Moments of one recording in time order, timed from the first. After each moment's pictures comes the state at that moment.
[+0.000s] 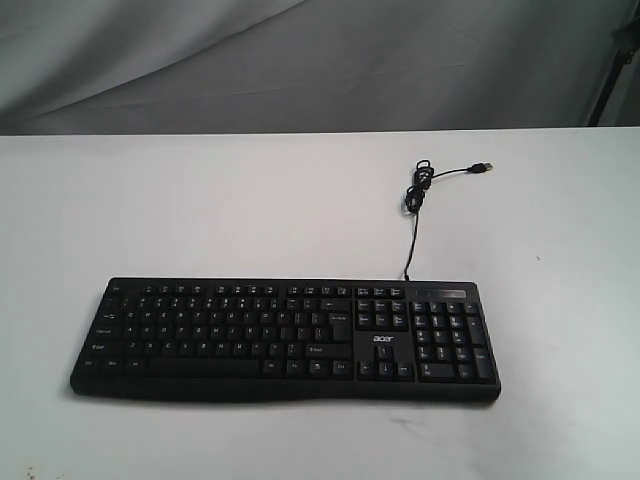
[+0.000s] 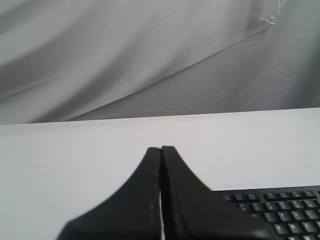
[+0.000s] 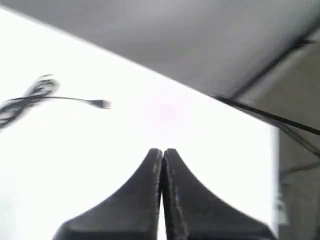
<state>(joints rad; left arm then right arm) 0.04 0.00 0.00 0.03 0.16 -0.02 0.05 1.67 -1.52 0.16 0.71 -0.63</state>
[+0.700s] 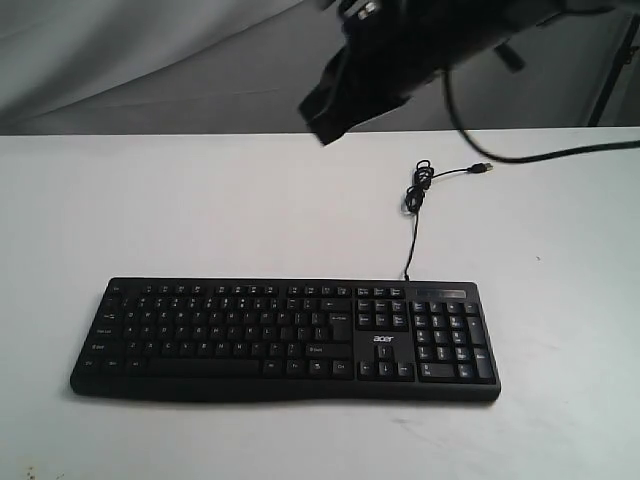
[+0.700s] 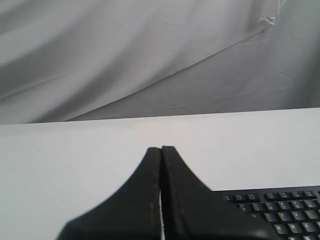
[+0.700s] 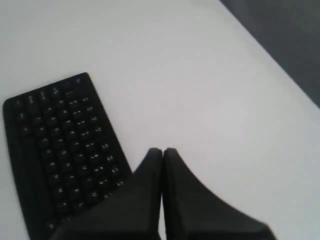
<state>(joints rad) 0.04 0.00 0.00 0.03 0.16 -0.02 0.60 1.78 -1.54 0.59 0.77 -0.94</state>
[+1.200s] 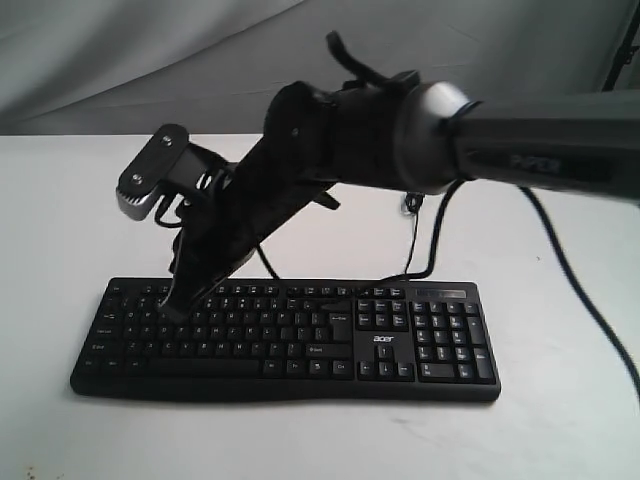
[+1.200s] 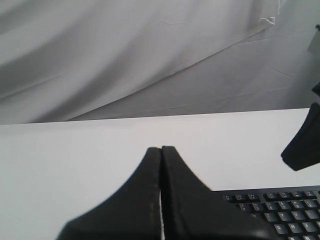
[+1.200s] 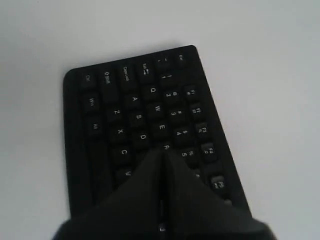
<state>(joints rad) 0.04 0.00 0.00 0.03 0.16 -0.02 0.93 2.08 -1.58 0.51 0.61 -0.86</state>
